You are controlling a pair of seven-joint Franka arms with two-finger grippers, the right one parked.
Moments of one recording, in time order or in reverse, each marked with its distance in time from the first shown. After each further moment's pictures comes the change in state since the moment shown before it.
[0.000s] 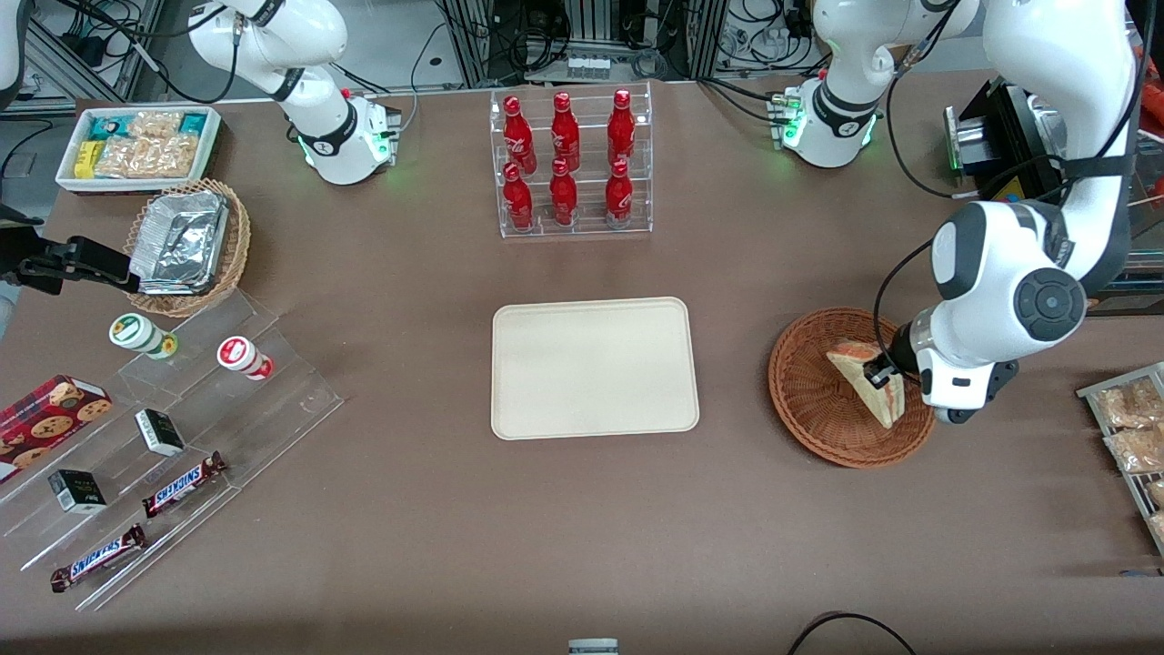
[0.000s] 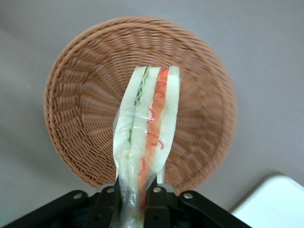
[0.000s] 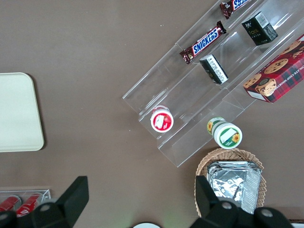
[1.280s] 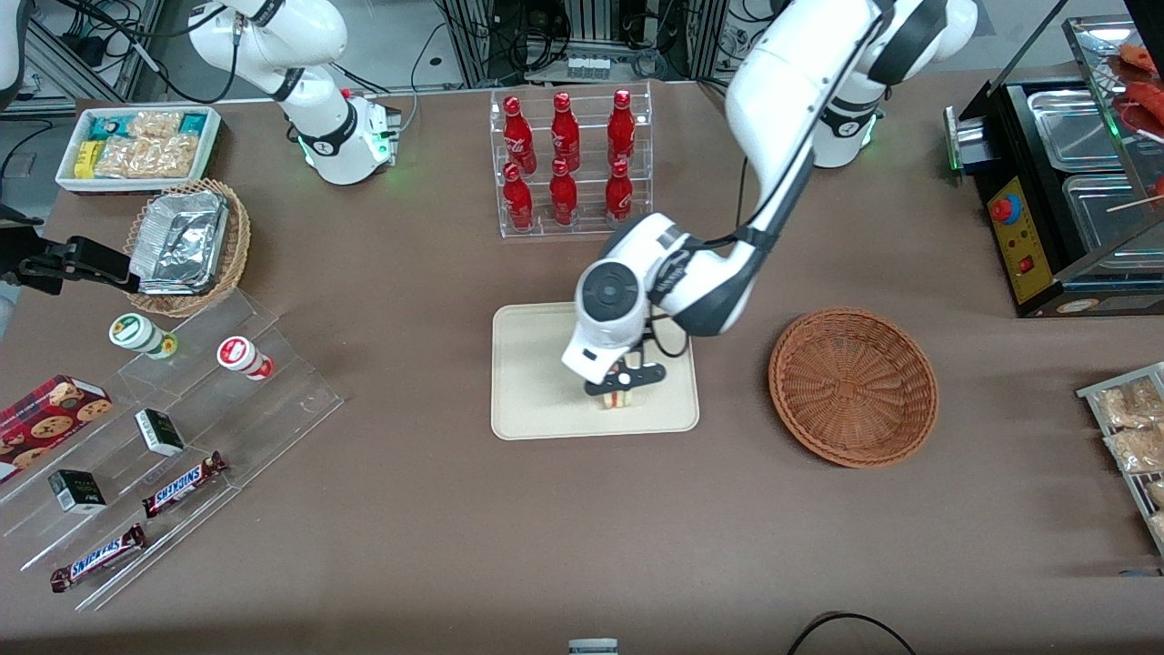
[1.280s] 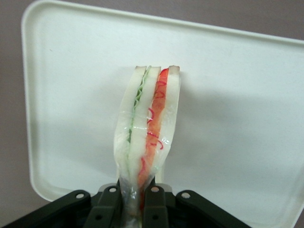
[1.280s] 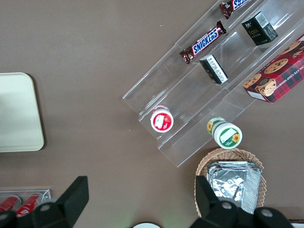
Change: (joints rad) arm -0.635 0.499 -0.008 0.506 0.028 -0.009 -0.243
